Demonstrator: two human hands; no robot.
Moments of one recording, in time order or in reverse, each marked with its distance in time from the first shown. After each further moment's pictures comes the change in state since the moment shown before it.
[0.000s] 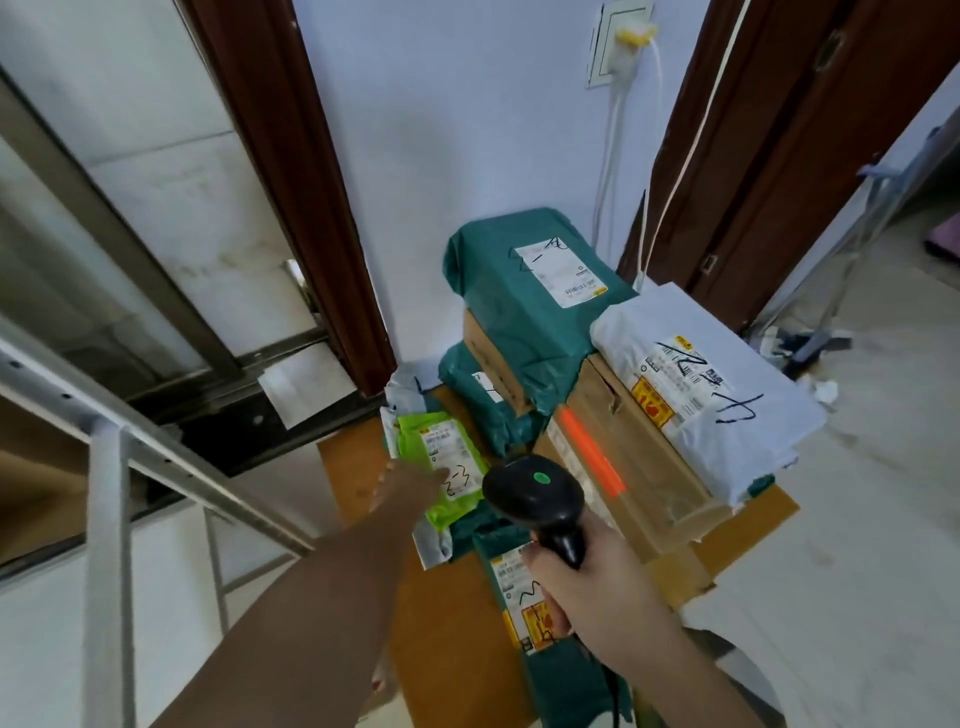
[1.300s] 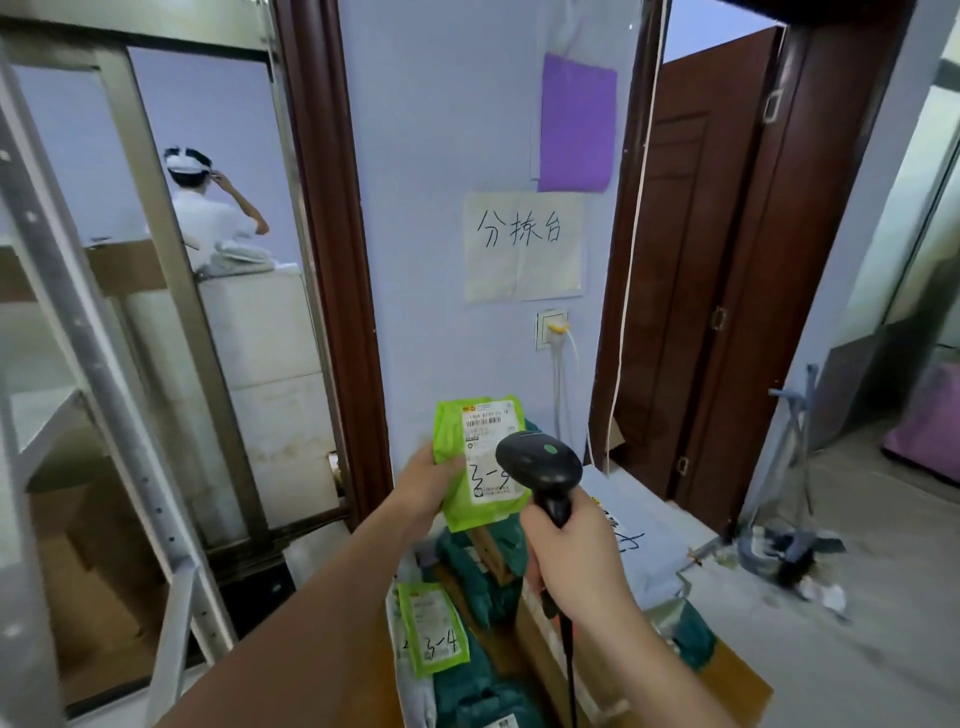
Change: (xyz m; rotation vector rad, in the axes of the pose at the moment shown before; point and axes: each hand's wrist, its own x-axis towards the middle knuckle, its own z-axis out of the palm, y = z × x) left_hand -0.328 0.143 -0.222 -0.981 -0.211 0.787; right_hand -0.091 -0.116 -0.046 0.108 0.428 -0.522
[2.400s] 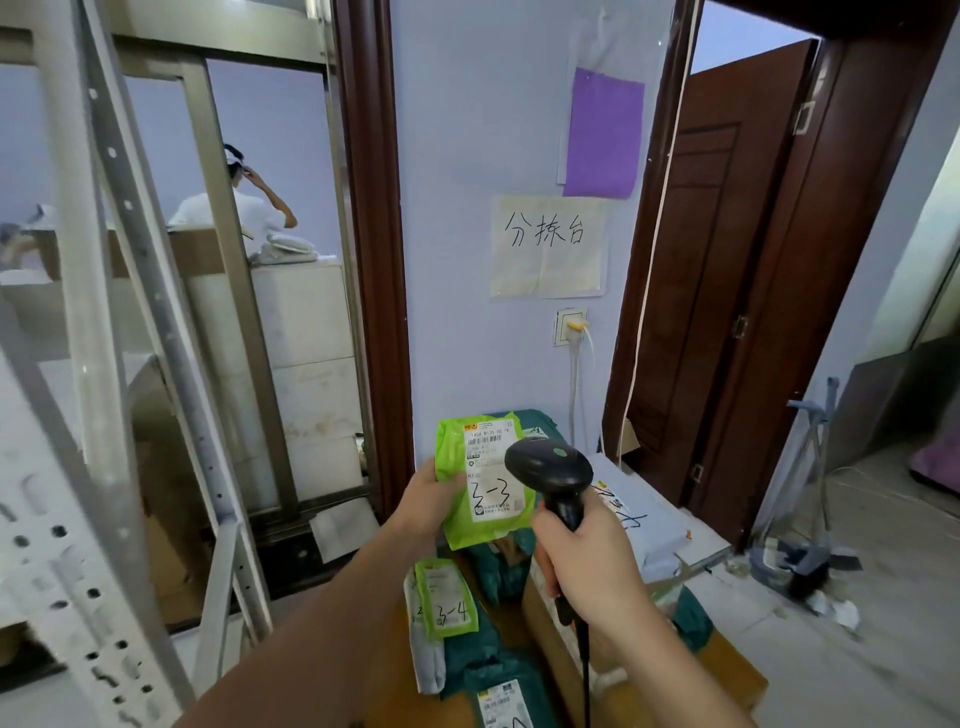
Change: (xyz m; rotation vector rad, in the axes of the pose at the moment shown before) left_hand -0.061 -0.031 -0.015 -0.067 0.072 -0.021; right_hand -0.053 -0.008 -0.016 -0.059 -0.132 -0.018
